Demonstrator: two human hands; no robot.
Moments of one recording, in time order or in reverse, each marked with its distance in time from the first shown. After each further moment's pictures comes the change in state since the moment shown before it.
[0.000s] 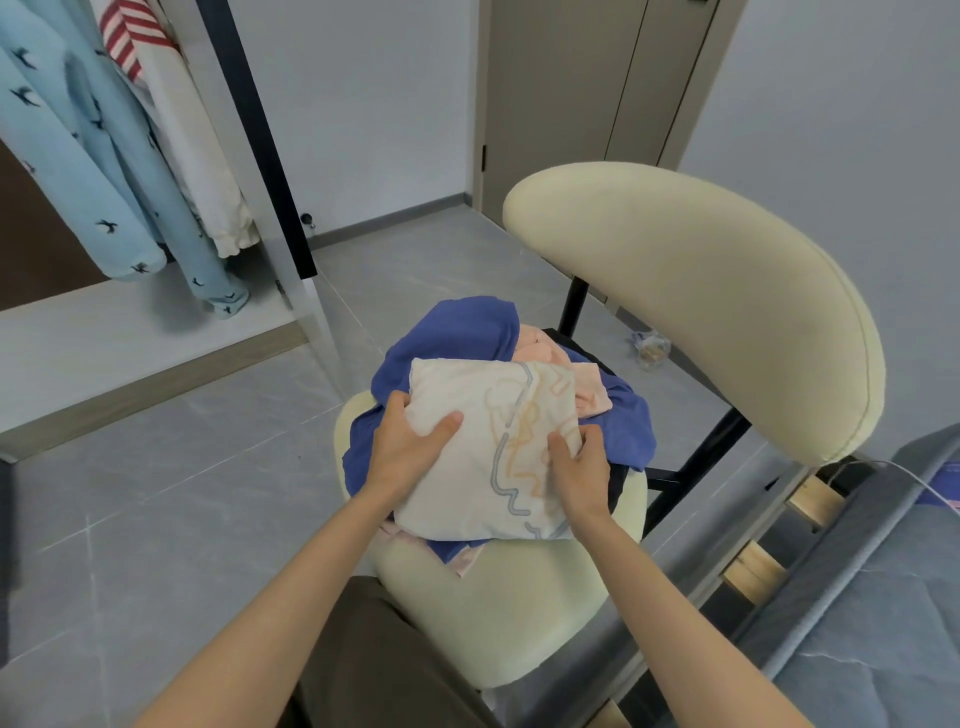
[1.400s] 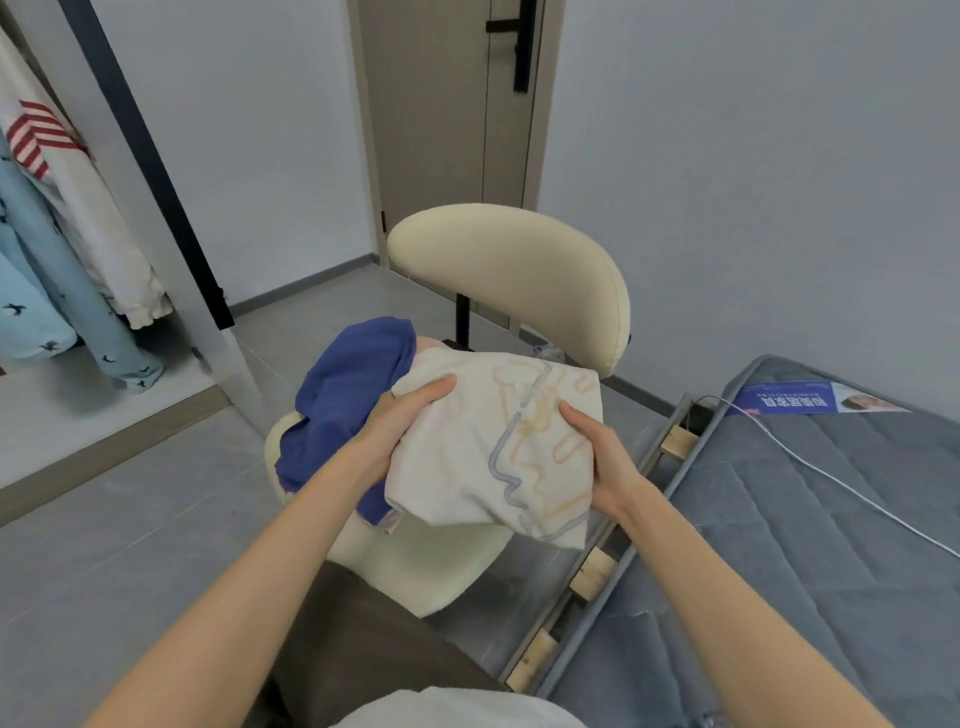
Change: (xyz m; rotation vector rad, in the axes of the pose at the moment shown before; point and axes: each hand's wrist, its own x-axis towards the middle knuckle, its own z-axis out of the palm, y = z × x) left_hand -0.133 0.101 0.011 -0.424 -0.534 -0.106; right_hand -0.093 -0.013 -0.180 0.835 -0.480 0.263
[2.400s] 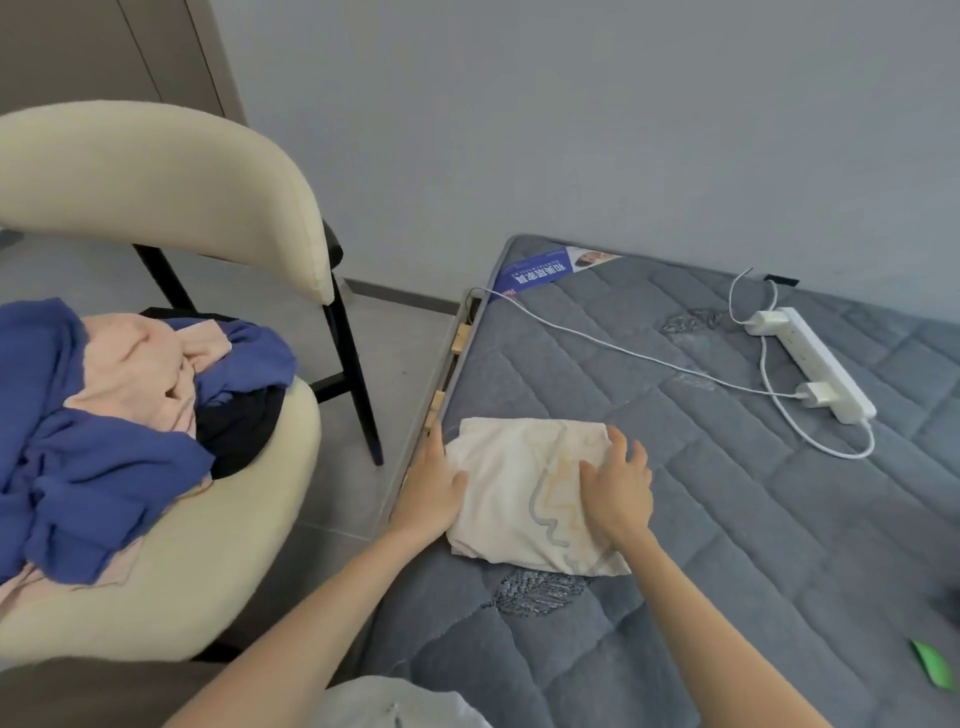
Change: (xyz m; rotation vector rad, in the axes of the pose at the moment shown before) left_hand -0.021 -0.185 0.240 0.949 -0.494 0.225; right_hand -0.186 0.047 -0.231 -1.215 1.333 0.140
